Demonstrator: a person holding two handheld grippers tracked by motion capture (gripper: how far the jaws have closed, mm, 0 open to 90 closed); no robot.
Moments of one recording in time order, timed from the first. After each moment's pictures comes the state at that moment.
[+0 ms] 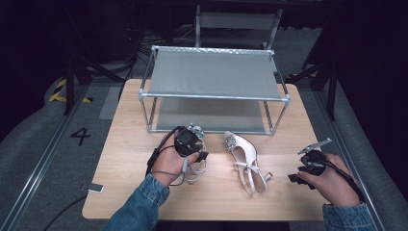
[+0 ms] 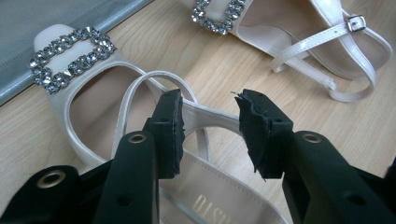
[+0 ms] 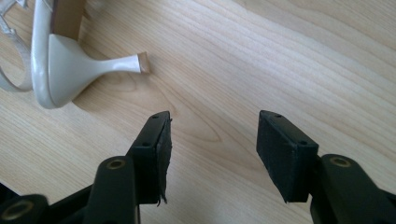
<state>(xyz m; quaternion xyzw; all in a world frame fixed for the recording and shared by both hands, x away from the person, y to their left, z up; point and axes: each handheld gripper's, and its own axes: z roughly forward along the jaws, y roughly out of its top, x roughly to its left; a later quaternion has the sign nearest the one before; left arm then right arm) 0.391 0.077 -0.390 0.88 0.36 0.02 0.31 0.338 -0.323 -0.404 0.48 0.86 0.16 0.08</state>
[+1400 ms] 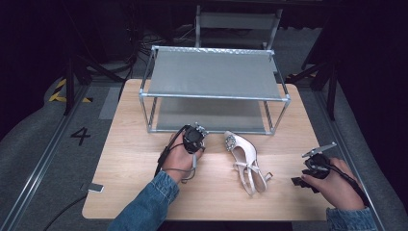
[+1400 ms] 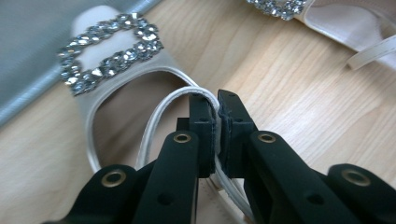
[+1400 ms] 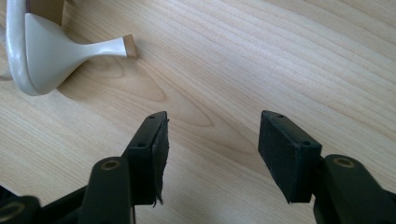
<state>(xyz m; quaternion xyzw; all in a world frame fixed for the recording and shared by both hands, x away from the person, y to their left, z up) 0.410 0.063 -0.411 0.89 0.36 0.09 0.24 0.332 -0.333 -0.410 0.49 0.85 0.16 0.08</state>
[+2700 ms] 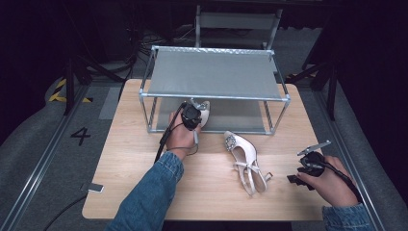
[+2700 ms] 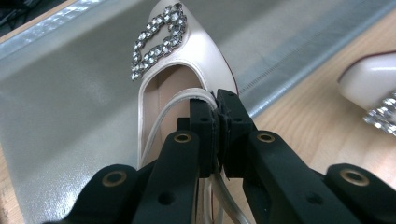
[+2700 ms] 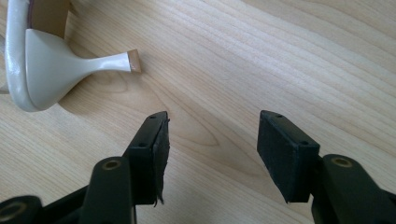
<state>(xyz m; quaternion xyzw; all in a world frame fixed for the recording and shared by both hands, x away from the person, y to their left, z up) 0.476 0.065 -0.405 0.84 0.40 0.21 0.30 0.341 -0.324 -0.416 0.48 0.86 0.17 0.07</state>
